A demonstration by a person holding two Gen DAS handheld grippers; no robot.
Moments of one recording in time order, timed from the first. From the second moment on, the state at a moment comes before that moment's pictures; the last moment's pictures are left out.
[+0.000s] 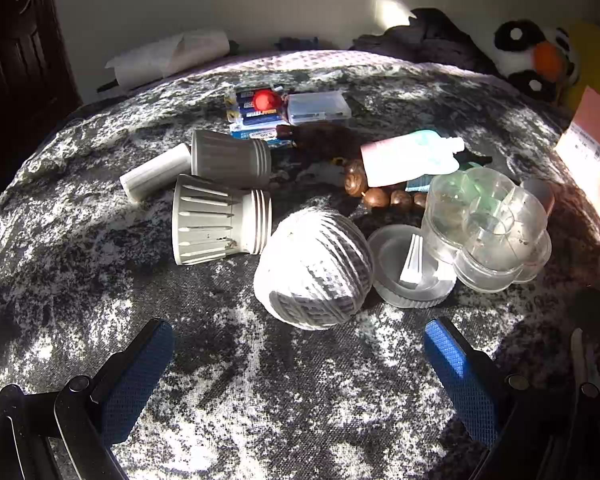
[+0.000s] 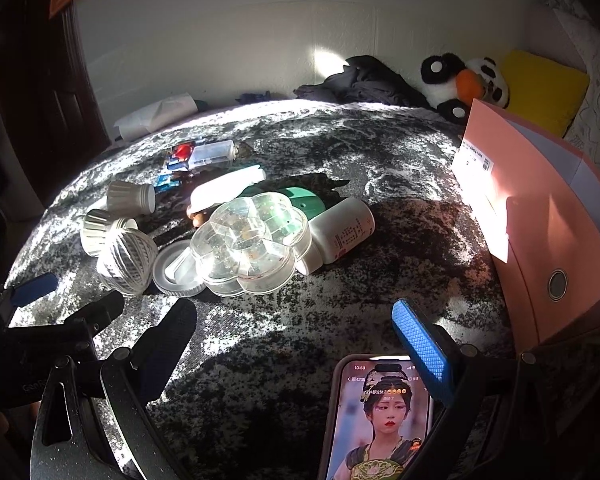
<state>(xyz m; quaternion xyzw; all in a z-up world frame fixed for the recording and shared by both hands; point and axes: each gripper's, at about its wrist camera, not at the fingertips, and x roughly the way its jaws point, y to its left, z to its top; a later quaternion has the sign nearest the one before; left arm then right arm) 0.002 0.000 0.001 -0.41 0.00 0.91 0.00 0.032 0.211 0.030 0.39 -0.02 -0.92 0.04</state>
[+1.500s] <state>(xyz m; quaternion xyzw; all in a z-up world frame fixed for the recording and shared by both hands) -0.033 0.021 -0.029 -0.38 0.04 0.92 0.02 -0.063 0.271 -0.055 0.47 -0.52 -0.69 0.19</state>
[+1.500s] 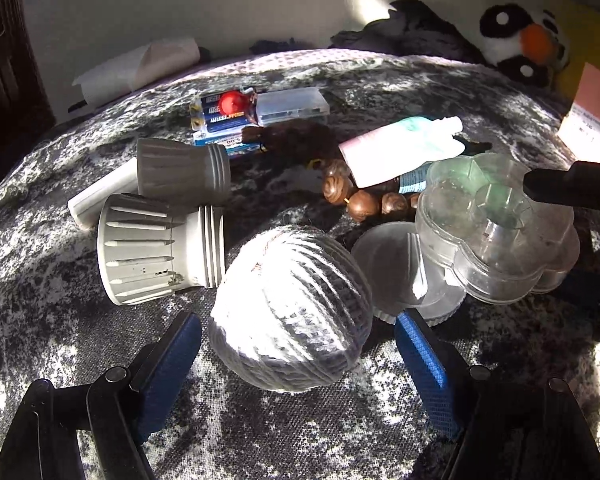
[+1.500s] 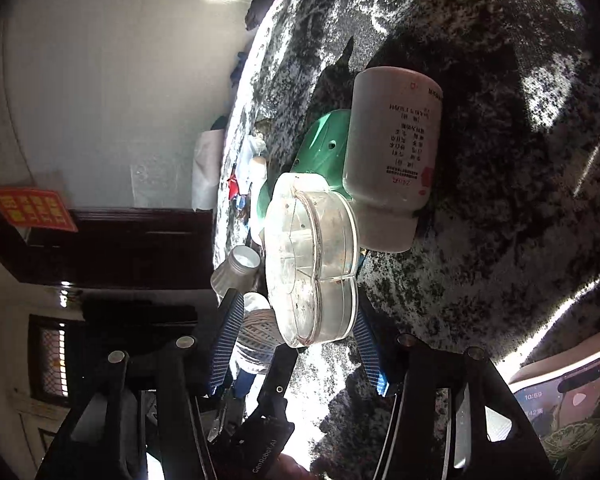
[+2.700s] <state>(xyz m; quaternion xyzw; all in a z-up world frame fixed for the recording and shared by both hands) 0.046 0.019 0.096 -0.27 -0.05 0.95 0.14 0.016 0.282 0.060 0.36 -0.37 -0.80 0.29</state>
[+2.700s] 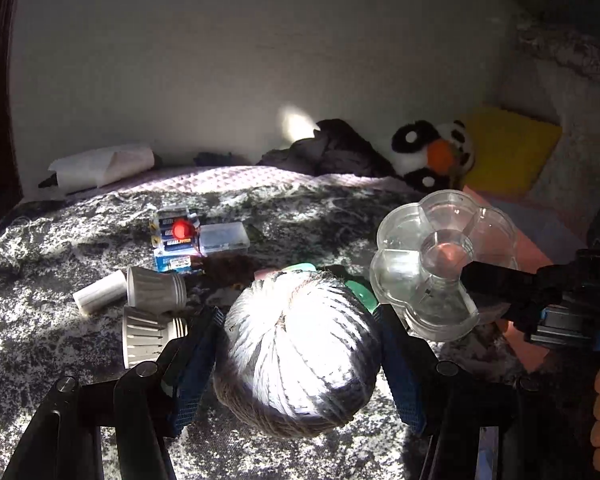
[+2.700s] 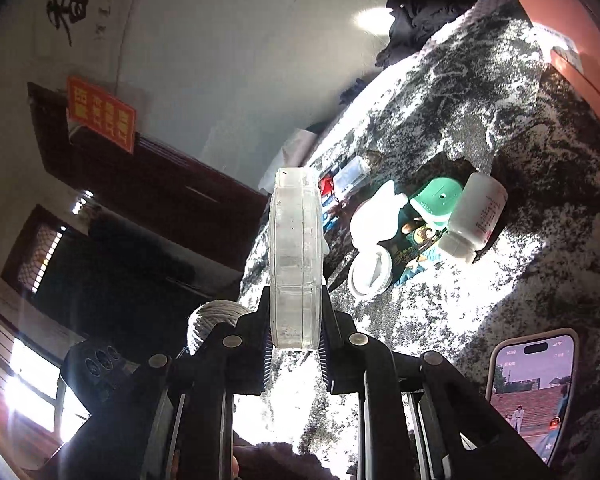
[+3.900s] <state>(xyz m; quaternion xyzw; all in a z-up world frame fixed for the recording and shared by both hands) -0.005 0.254 0.147 -0.27 0.02 0.93 0.26 0.091 0.530 0.174 0.15 -0.22 -0.95 -0.17</state>
